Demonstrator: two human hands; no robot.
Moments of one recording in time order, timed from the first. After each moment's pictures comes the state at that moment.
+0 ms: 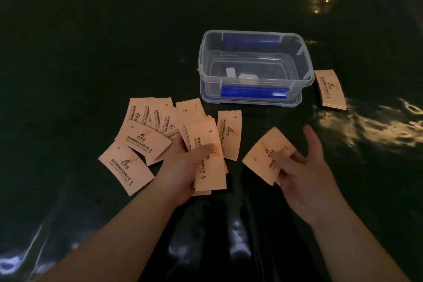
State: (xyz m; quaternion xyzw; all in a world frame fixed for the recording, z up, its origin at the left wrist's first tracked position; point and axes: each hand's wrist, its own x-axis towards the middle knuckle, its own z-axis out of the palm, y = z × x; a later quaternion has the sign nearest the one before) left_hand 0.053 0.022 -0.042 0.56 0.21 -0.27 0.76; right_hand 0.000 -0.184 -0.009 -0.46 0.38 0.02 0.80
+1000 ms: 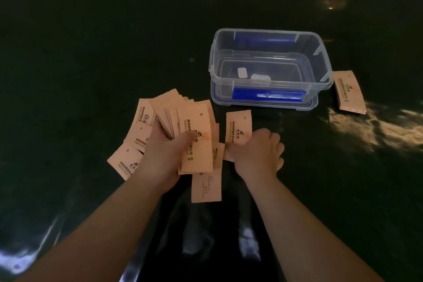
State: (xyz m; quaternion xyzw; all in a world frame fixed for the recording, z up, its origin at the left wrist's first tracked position) left_hand 0.086 0.059 -0.038 0.60 0.23 -0.18 0.74; right_hand 0.079 -0.104 -0.065 -0.88 0.37 0.10 0.28
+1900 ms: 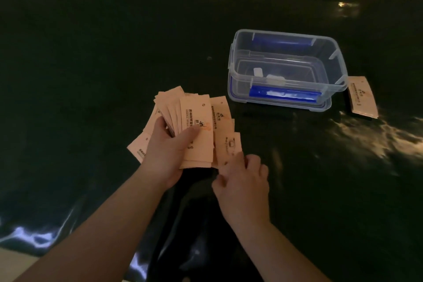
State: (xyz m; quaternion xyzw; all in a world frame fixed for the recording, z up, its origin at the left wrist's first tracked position) left_hand 0.068 0.091 -0.039 0.57 0.24 -0.15 0.77; right_hand -0.005 -0.054 -0.060 -0.97 0.14 0.08 0.20
